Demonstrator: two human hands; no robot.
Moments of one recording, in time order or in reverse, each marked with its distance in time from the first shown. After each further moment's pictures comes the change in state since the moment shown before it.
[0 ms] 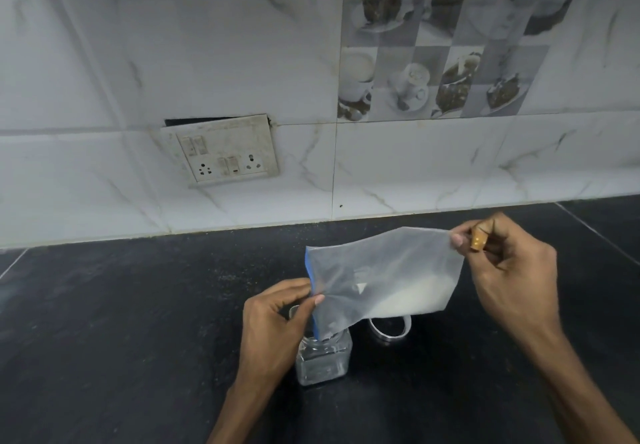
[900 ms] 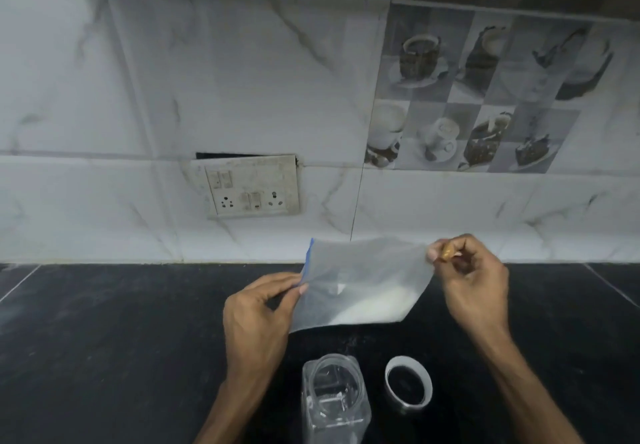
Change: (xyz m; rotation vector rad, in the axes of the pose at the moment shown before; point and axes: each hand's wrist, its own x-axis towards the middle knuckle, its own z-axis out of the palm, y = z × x) left_hand 0.065 0.005 -0.030 0.094 0.246 -0.003; right_hand 0.056 0.017 0.082 0.213 0.017 0.124
